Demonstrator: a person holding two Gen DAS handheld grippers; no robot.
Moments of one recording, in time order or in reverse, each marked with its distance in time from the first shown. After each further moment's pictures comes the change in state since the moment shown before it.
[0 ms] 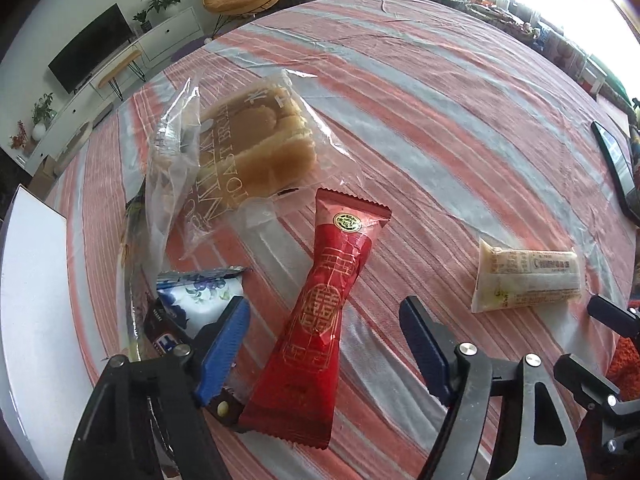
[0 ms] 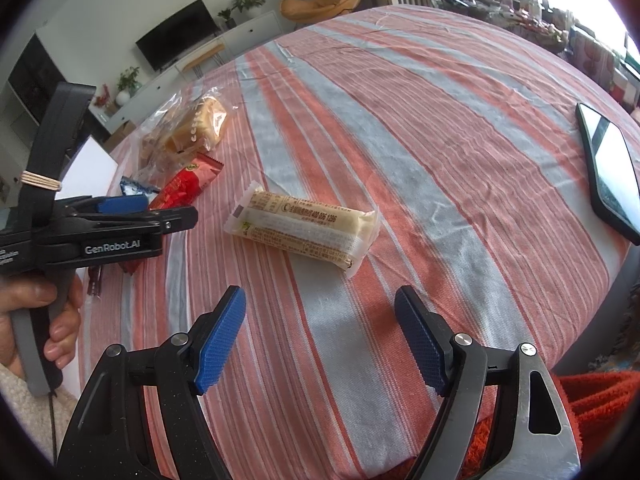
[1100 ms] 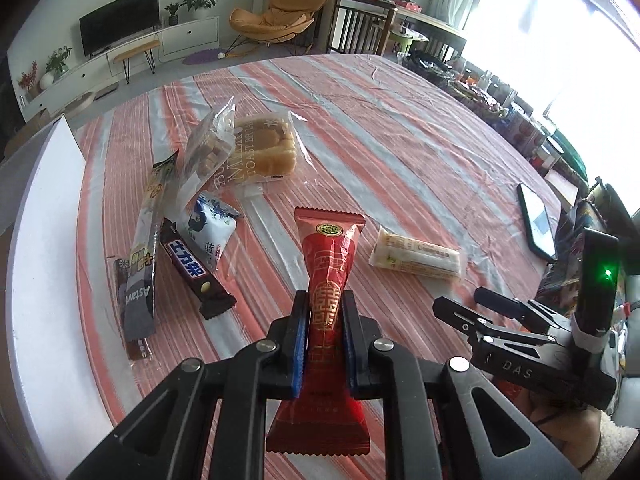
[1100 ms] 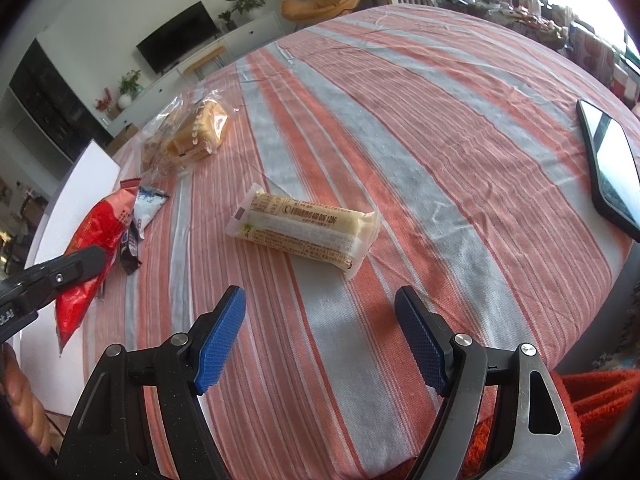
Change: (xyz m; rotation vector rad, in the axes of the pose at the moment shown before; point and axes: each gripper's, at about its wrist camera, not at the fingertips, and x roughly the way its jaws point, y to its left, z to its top) left arm -0.108 0.004 -0.072 -0.208 -0.193 -0.199; right arm -0.007 -0.011 0.002 0.051 -0.014 0.092
